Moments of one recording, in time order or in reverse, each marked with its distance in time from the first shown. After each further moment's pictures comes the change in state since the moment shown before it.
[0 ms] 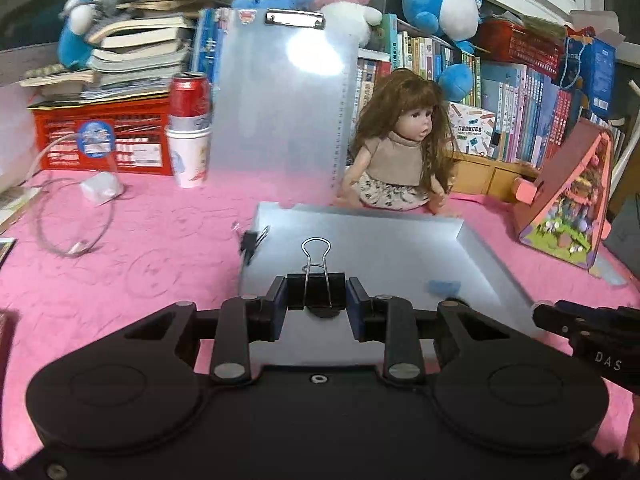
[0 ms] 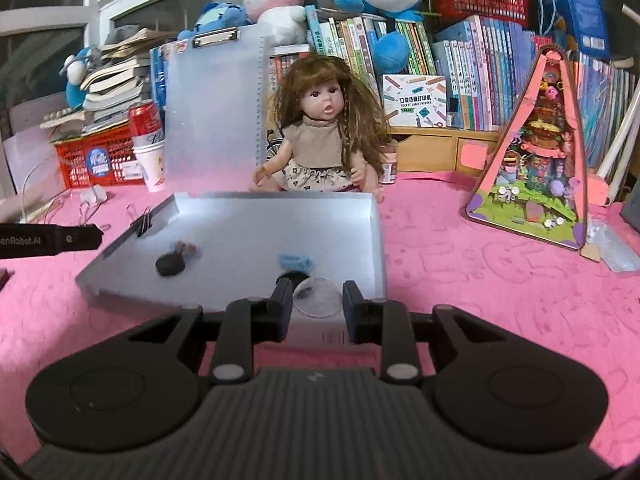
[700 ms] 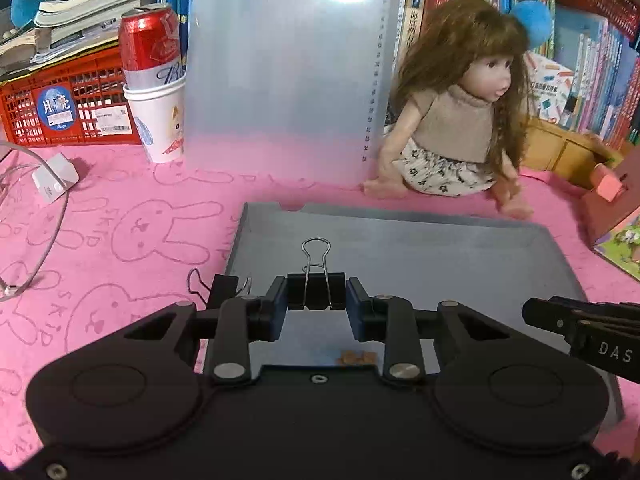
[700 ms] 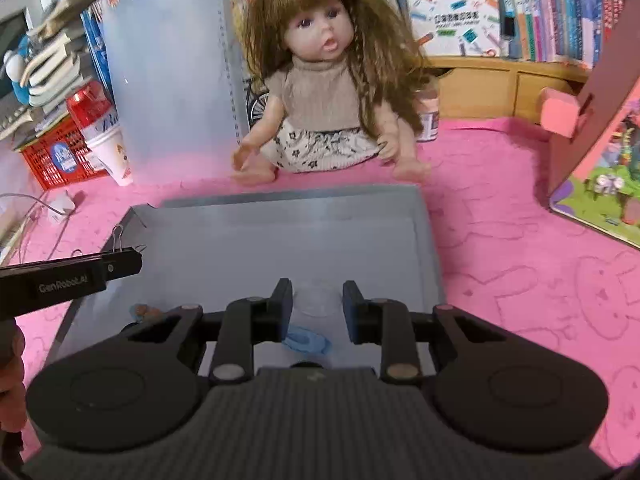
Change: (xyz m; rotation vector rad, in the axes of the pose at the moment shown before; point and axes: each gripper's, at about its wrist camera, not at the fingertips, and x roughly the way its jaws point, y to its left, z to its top) left arm 0.162 0.002 0.054 -0.023 0.226 0.089; right arm 0.148 -0.002 0.063 0.088 0.283 0.050
